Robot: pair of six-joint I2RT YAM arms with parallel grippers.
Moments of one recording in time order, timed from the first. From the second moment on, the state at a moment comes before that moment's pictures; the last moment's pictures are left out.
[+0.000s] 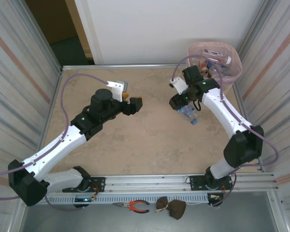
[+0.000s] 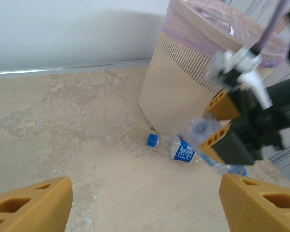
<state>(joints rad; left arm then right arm) -0.68 1.13 1.01 -0.19 0.03 -0.35 0.36 1.54 1.48 -0.96 -0.14 -0.30</state>
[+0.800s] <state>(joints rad) -0.68 1.11 1.01 -0.19 0.03 -0.35 -0.03 1.50 1.91 -0.58 -0.49 0.14</state>
